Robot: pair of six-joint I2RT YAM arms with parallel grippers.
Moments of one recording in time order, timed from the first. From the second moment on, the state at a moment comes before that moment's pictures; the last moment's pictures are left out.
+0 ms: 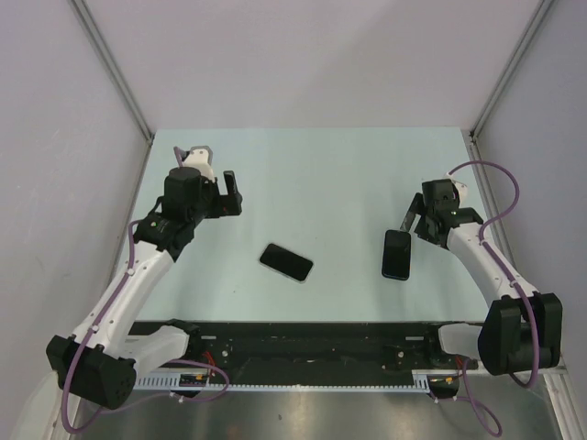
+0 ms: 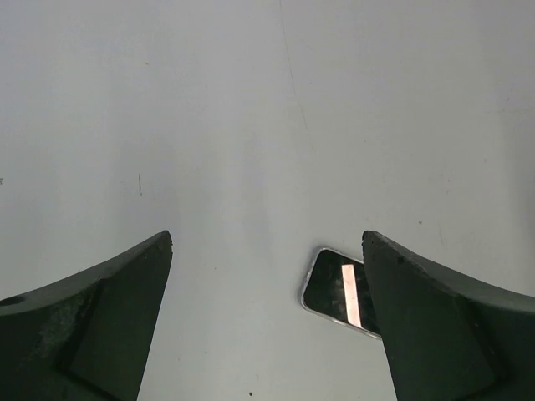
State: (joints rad) left arm -0.31 1.05 1.02 -0.48 -0.11 -0.25; right arm 0.13 1.25 0.91 -0.65 0.31 0.53
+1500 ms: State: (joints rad) left arm -0.31 1.10 1.01 -0.49 -0.07 -0.26; right arm 0.24 1.51 0.86 -0.54 0.08 0.45
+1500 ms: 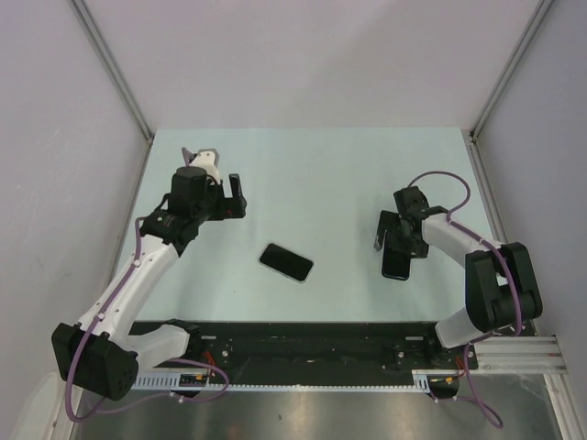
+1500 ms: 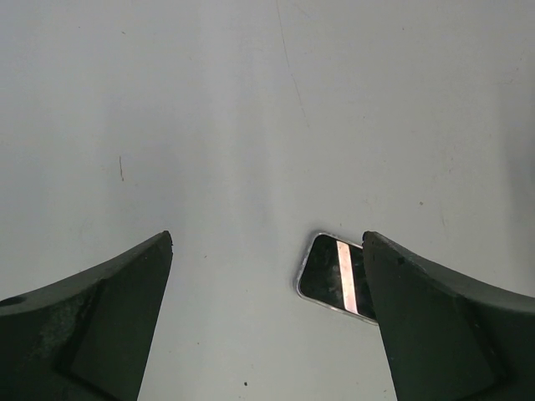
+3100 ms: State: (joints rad) left arm -0.37 1.13 0.78 -0.31 0.14 -0.51; right arm 0.33 1.49 0.79 -0.51 0.10 0.46
